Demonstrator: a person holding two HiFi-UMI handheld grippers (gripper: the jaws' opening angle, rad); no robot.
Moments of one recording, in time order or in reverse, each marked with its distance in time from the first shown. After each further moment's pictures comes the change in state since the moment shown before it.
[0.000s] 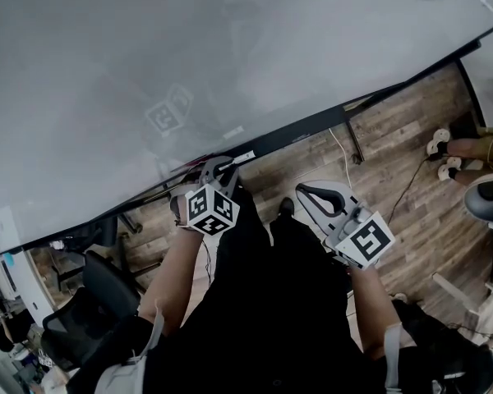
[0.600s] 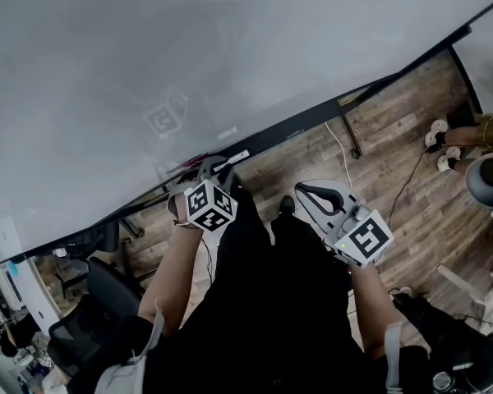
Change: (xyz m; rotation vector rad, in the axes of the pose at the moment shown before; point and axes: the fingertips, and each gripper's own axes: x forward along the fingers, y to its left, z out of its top) left arm 0.007 -0.005 -0.013 0.014 0.081 -0.030; right arm -0.010 0.004 -0.015 -0.001 0.029 -0.032
